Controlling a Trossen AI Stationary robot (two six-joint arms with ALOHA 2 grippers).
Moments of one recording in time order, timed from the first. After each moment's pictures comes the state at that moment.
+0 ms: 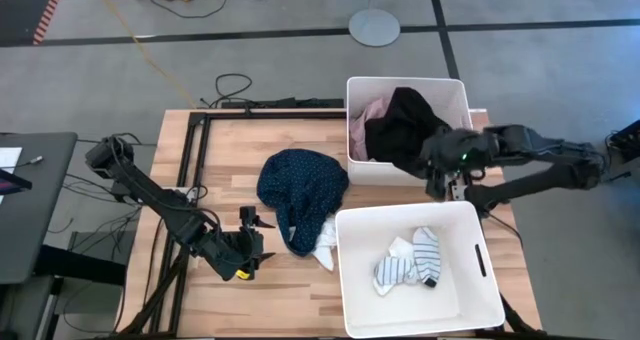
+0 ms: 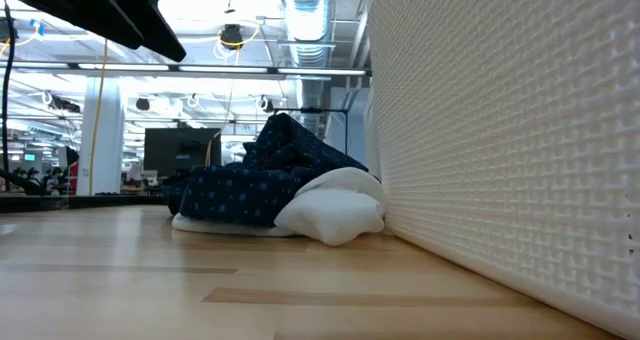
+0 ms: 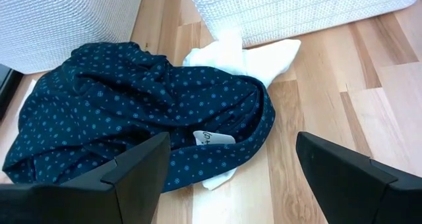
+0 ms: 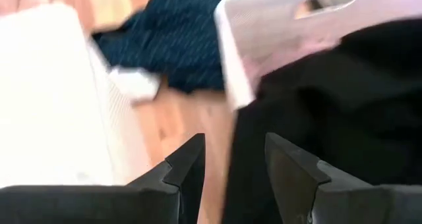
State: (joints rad) left arm -0.67 1.29 0.87 -0.43 -0.68 -0.31; right arm -0.01 0.91 1.20 -1.12 0.19 0.22
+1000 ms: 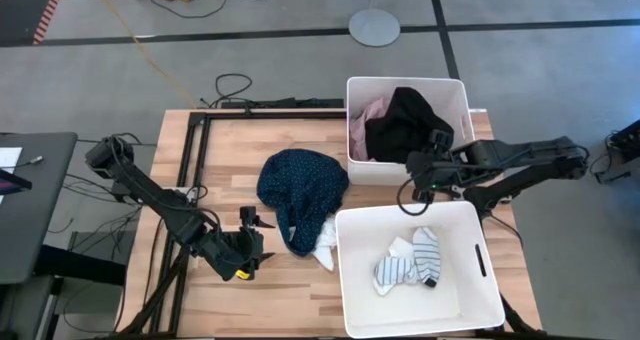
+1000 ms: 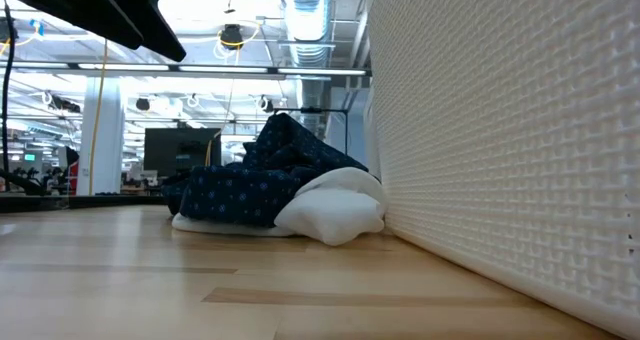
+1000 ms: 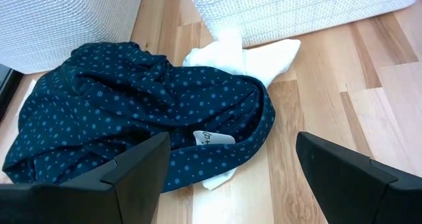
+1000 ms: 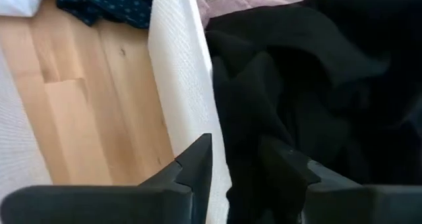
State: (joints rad) left arm -0.67 1.29 0.87 -0.43 -0.68 -0.31; right arm 0.16 1.10 1.20 -1.32 0.61 0.24
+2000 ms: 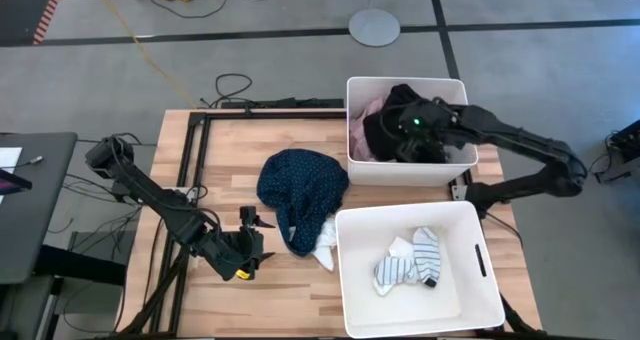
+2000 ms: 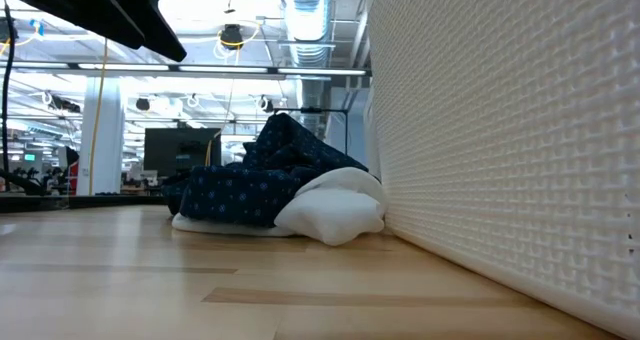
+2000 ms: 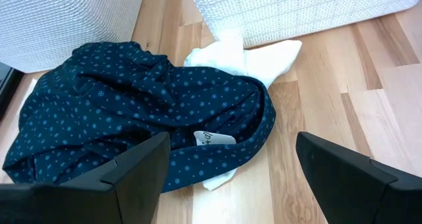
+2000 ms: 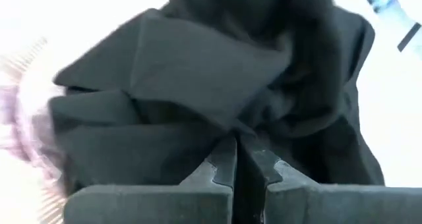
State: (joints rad) left arm -0.67 1.29 0.87 -0.43 -0.69 -0.32; right arm -0.41 1.17 1.20 -1.06 0.46 0.04
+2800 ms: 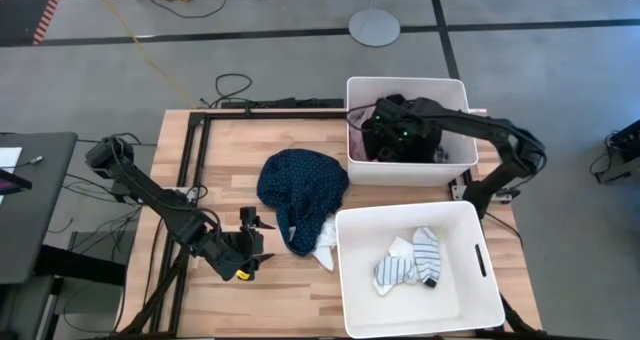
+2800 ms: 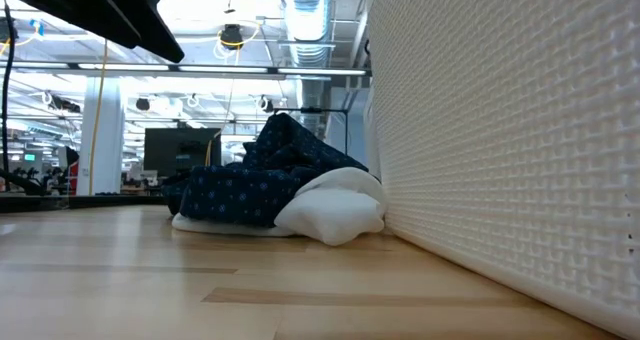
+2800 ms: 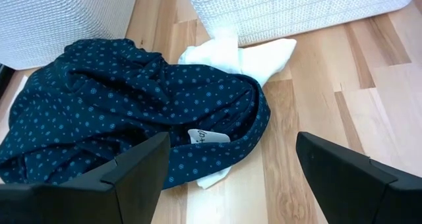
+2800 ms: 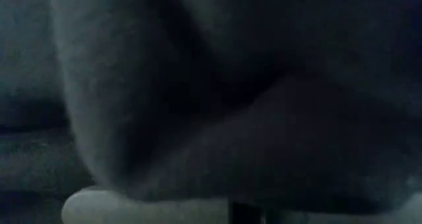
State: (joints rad) left arm -0.67 1.29 0.87 -0.43 -0.67 -0.33; right arm -0.56 1.56 1.20 -1.05 0.21 0.05
